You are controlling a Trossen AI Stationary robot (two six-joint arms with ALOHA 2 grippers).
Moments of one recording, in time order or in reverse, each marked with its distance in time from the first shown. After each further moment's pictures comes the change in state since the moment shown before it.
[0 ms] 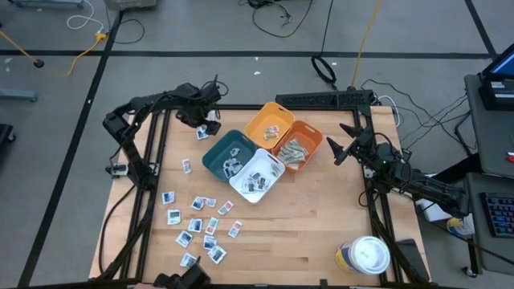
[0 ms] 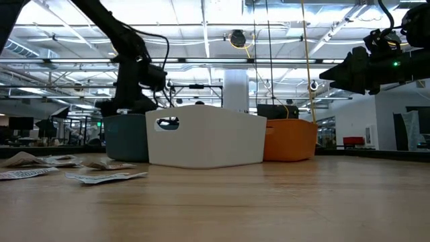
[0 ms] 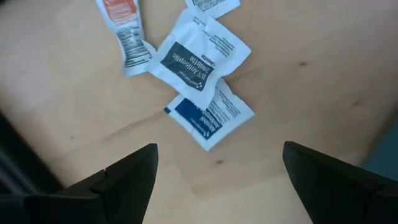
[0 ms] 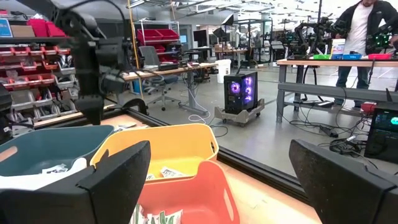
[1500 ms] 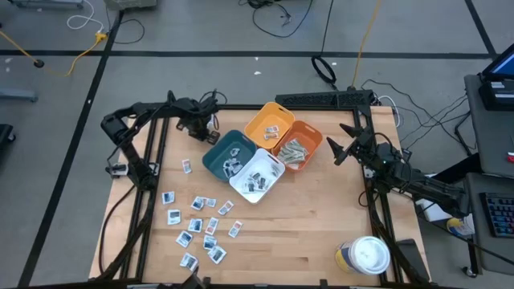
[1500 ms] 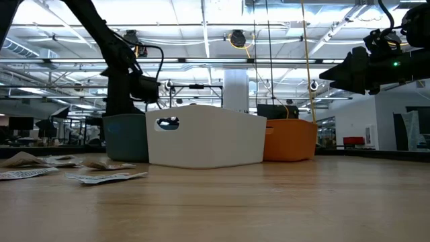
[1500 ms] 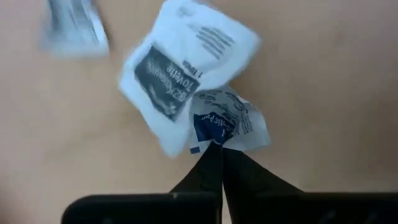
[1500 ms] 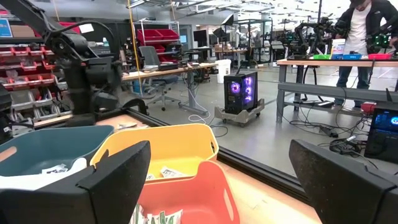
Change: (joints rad) left arm -0.032 -0.025 -0.245 0.240 0.046 -0.038; right arm 0.000 0.000 0.000 0.000 0.000 0.000
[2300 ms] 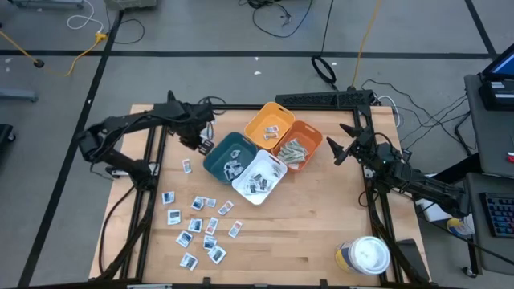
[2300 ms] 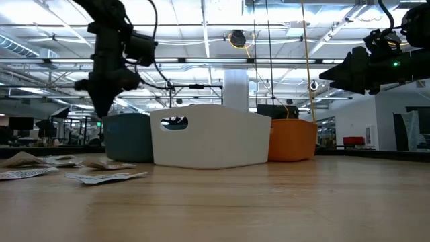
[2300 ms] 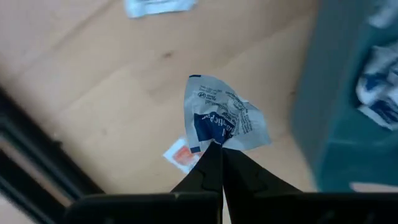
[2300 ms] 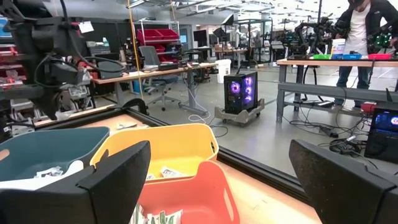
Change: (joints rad) left arm -0.191 -0.294 0.057 -0.342 0.010 -0.066; right arm 0.000 0.000 0.000 0.000 0.000 0.000
